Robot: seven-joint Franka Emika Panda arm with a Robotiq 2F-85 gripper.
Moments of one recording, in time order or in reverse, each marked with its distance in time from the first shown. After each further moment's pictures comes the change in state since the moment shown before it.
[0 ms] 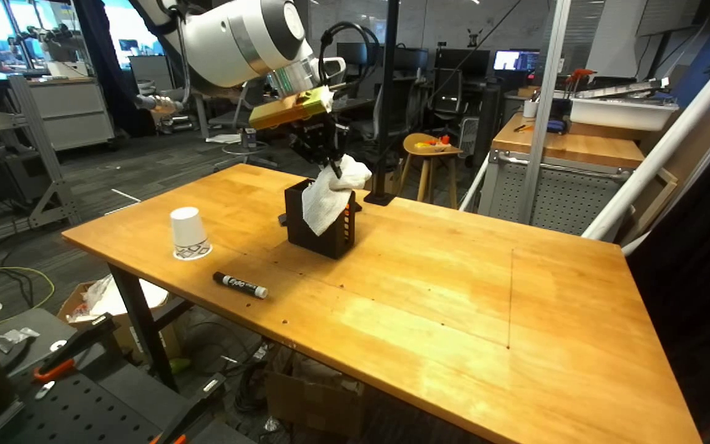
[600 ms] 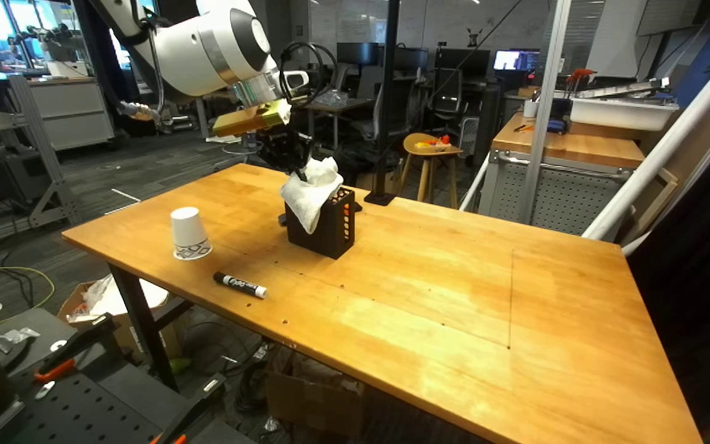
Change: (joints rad) arm 0.083 0.028 0.049 -0.013 -0.008 -0.018 0.128
